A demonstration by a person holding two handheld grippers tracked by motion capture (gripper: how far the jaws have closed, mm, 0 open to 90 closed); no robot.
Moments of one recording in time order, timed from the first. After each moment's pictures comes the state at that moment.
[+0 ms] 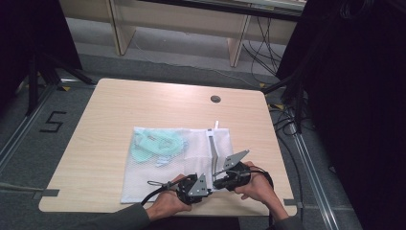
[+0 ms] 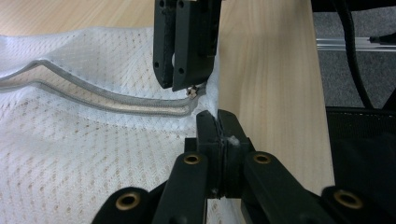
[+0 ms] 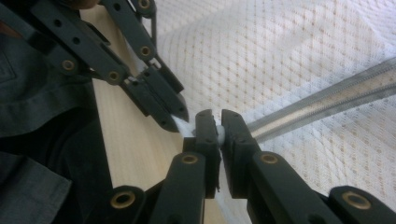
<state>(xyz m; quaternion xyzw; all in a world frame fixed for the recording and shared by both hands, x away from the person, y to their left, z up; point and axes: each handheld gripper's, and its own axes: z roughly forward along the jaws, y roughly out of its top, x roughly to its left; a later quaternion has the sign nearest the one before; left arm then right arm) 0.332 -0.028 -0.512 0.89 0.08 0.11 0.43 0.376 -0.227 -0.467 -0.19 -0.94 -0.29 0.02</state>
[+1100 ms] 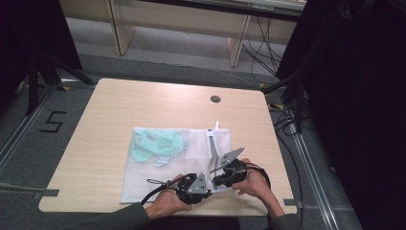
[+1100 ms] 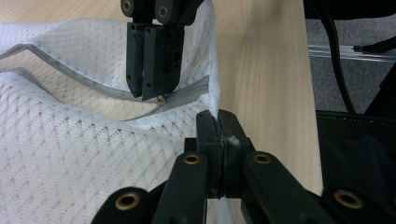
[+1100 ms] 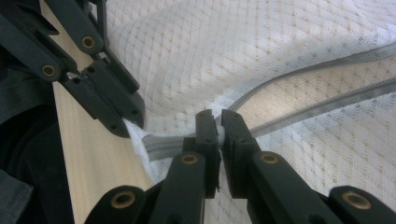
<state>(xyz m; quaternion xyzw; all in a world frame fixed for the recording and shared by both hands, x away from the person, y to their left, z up) 0.334 -0.027 -0.514 0.89 0.10 0.08 0.44 0.392 -0.223 -0.480 -0.19 -0.94 -0.27 0.01</state>
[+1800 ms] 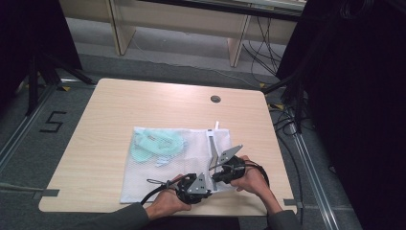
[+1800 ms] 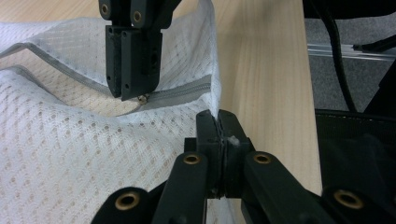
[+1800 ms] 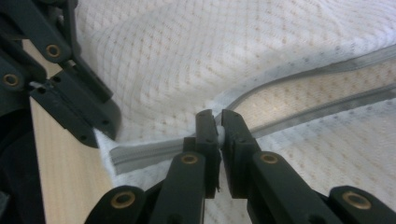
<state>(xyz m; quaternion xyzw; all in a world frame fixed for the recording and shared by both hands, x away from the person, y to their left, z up) 0.333 -0.027 -0.513 0.89 0.10 0.08 0.44 0.403 -0.220 -0.482 -0.19 -0.94 -0.27 0.00</state>
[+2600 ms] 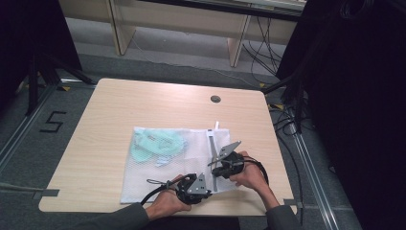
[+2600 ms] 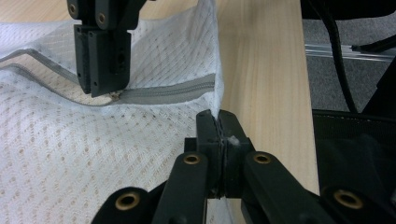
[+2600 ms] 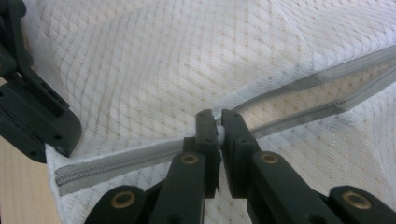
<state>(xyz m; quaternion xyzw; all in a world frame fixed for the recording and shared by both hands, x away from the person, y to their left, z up) 0.334 -0.026 -0.512 0.89 0.09 0.08 0.43 0.419 -0.219 -0.482 -0.18 -0.95 -0.26 -0.03</state>
